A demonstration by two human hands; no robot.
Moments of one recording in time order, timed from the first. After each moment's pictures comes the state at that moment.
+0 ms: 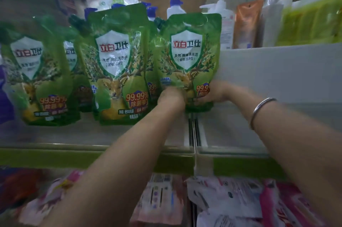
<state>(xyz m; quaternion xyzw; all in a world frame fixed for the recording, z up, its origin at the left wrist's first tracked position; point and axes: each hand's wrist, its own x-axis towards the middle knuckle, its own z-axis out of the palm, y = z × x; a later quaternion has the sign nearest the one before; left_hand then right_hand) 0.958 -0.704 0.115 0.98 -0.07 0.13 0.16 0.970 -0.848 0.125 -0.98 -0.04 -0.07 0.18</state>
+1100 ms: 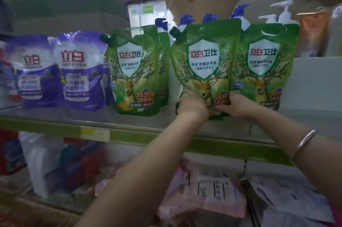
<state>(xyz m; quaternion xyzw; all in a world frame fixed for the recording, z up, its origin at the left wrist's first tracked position) 0.913 -0.544 0.109 0.94 -0.01 0.11 0.32 0.905 -0.669 0.118 -0.97 0.02 -0.09 0.24</state>
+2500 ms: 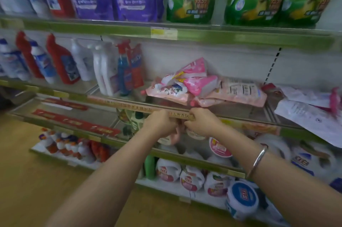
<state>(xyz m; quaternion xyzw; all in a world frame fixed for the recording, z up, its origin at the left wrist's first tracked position) 0.690 -0.289 -0.108 0.98 0.01 -0.05 0.21 0.700 -0.432 -0.104 -0.97 -0.09 0.06 0.21</state>
